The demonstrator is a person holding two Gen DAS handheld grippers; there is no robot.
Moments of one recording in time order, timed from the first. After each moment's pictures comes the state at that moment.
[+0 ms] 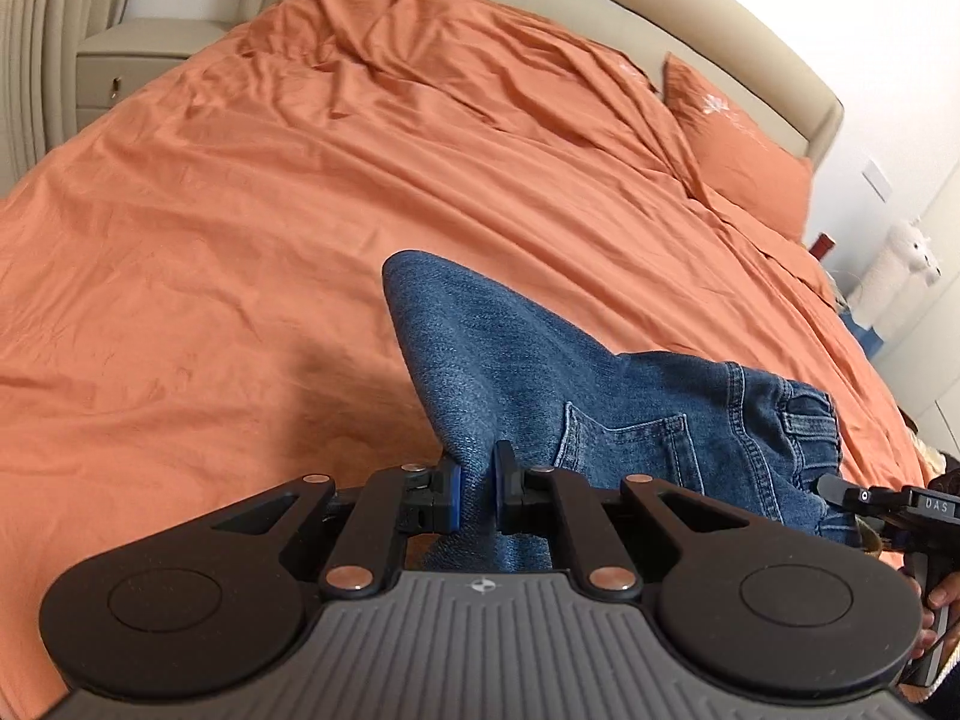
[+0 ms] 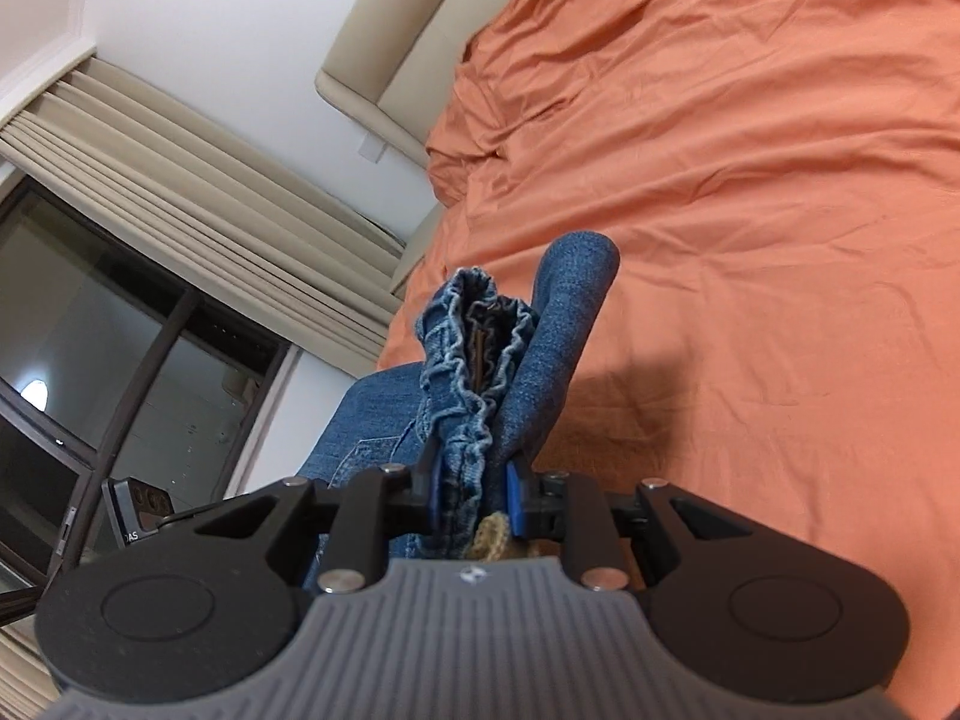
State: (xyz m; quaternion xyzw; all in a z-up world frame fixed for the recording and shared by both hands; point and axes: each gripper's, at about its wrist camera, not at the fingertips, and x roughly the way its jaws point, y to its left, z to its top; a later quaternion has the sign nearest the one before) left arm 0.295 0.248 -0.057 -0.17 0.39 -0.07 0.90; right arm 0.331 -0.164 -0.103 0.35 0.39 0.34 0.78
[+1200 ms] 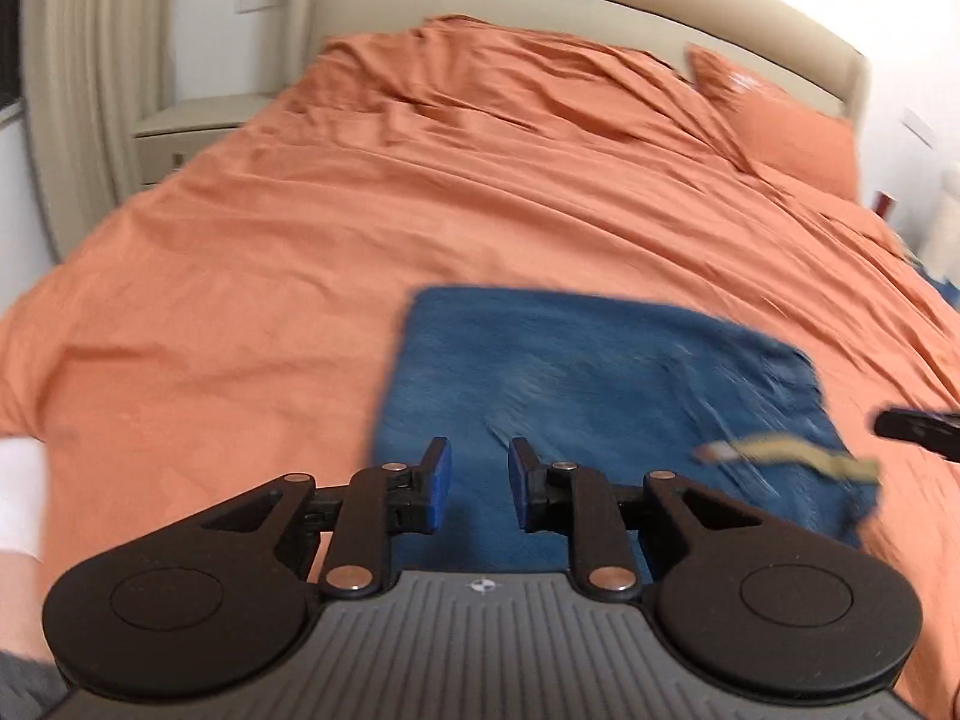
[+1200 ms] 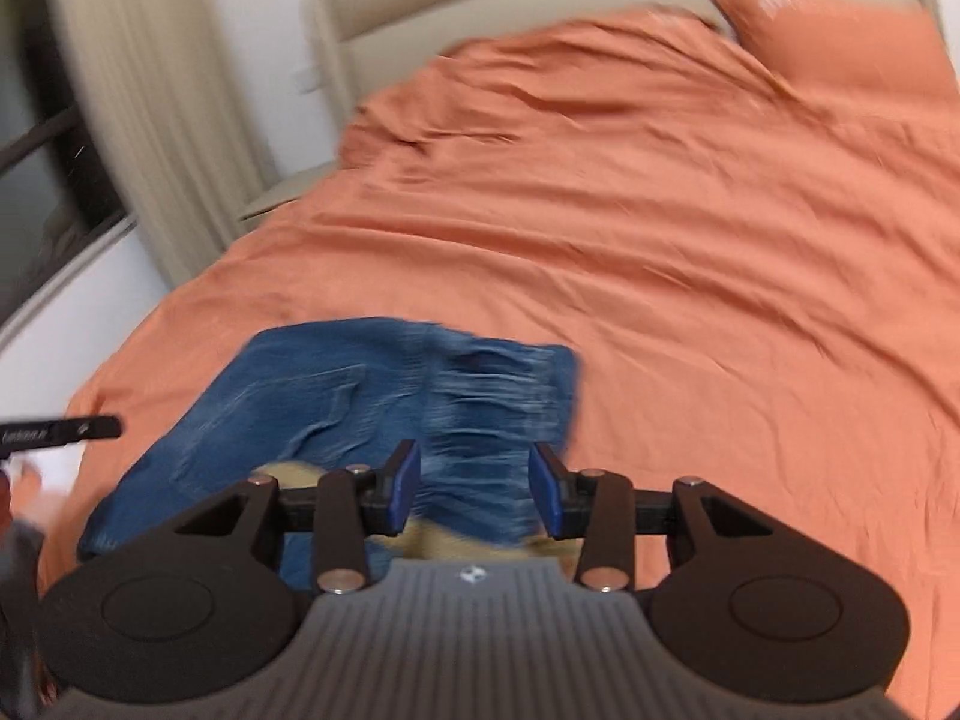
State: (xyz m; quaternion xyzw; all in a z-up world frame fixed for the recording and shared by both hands) left arm 0.209 0.214 -0.079 -0.06 0.36 0.00 0.93; right arm 0.273 -0.116 -0.089 0.05 0.34 0.24 0.91
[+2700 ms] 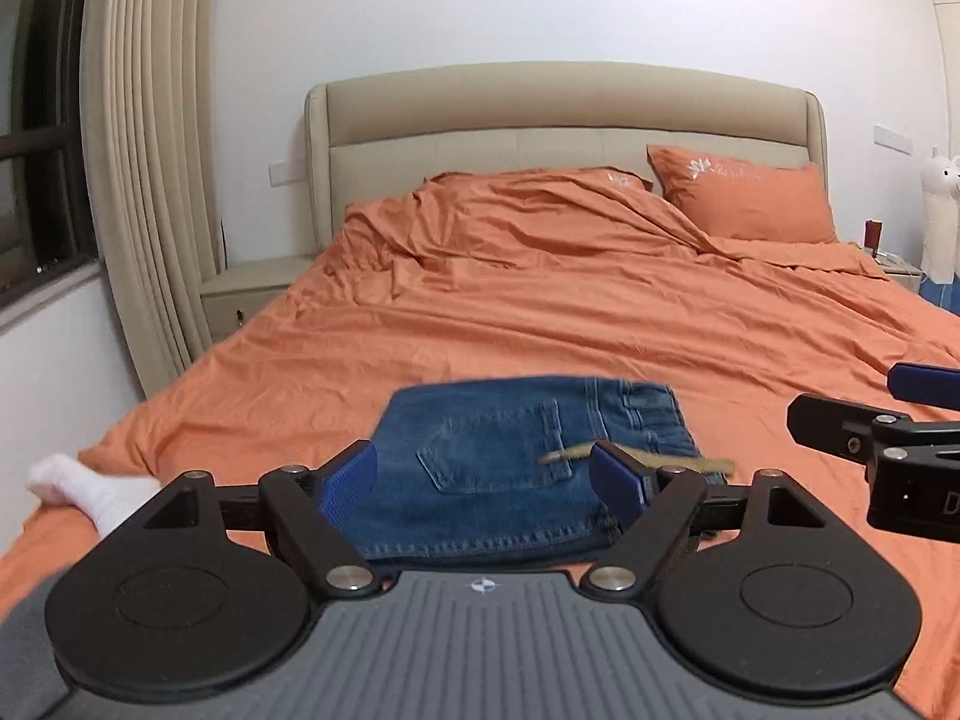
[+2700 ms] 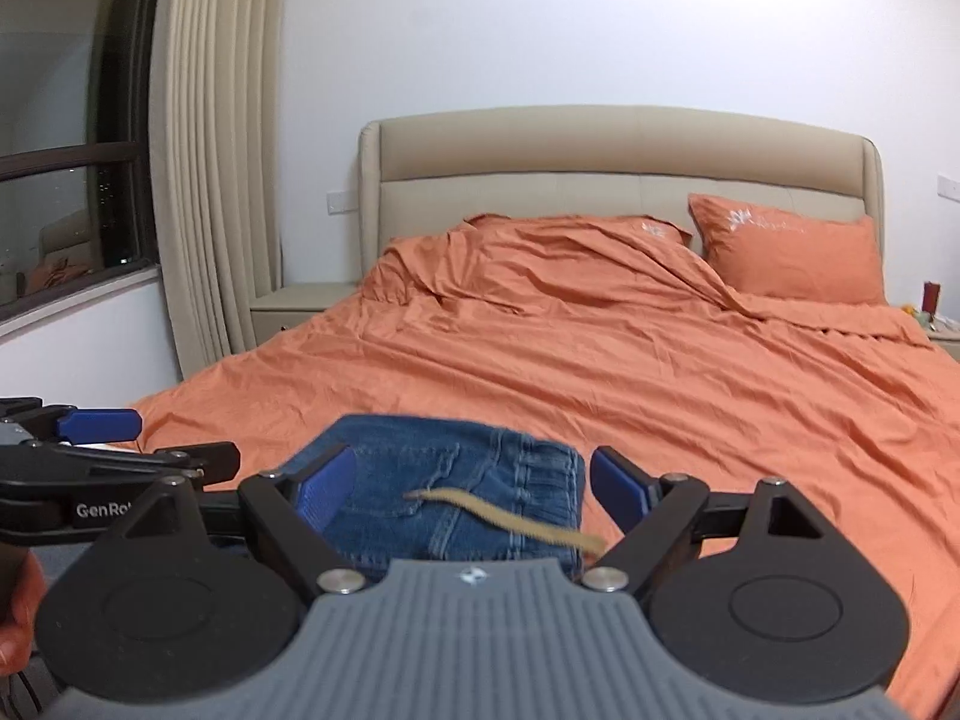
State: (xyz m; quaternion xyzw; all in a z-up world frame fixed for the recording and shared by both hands) left arm 0.046 0.082 0.000 0.02 0.23 0.07 0.97; right arm 0.047 -0.100 0.009 0.00 0.18 0.18 0.97
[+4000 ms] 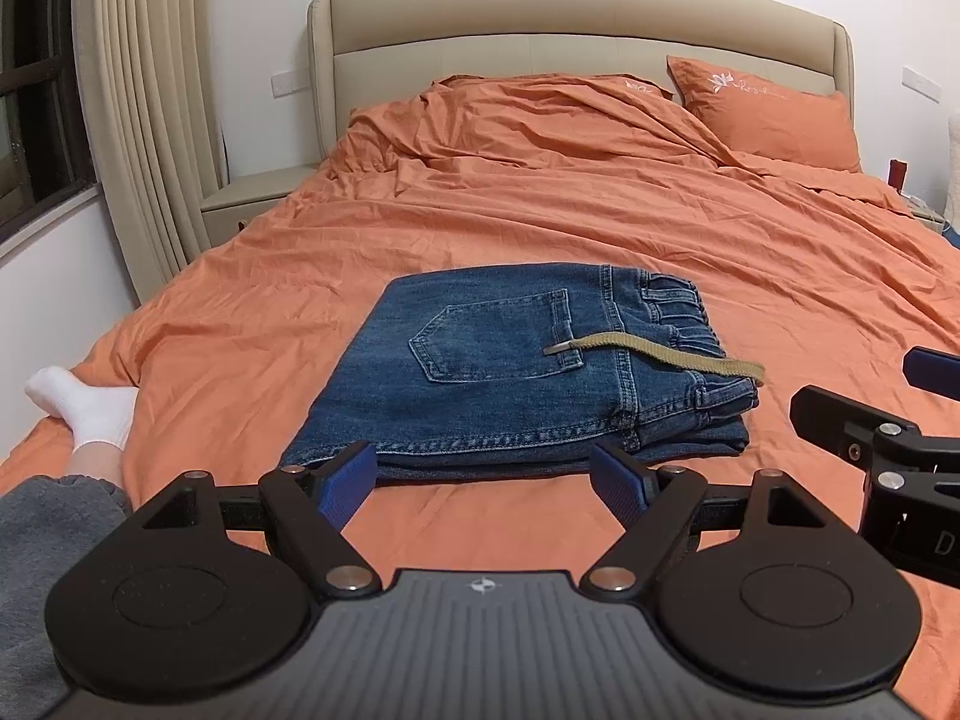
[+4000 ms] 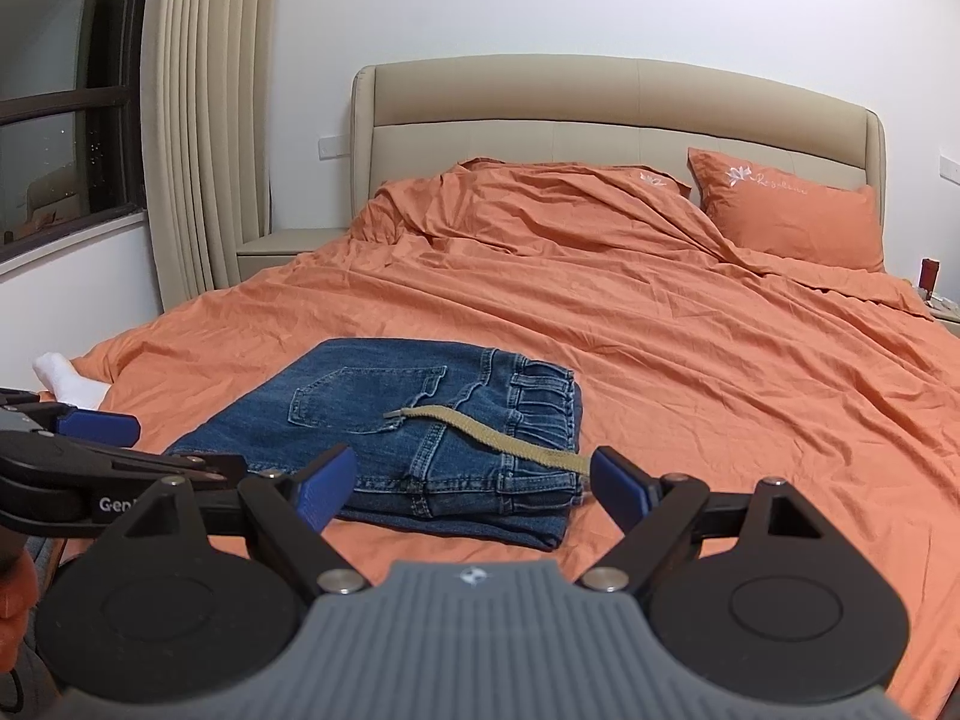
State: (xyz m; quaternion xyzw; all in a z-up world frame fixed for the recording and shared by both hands) left arm 0.066 0.081 -0.048 0.01 0.31 0.08 0.95; right arm 0.062 -0.088 -0.045 -0.03 0.22 0.17 0.96
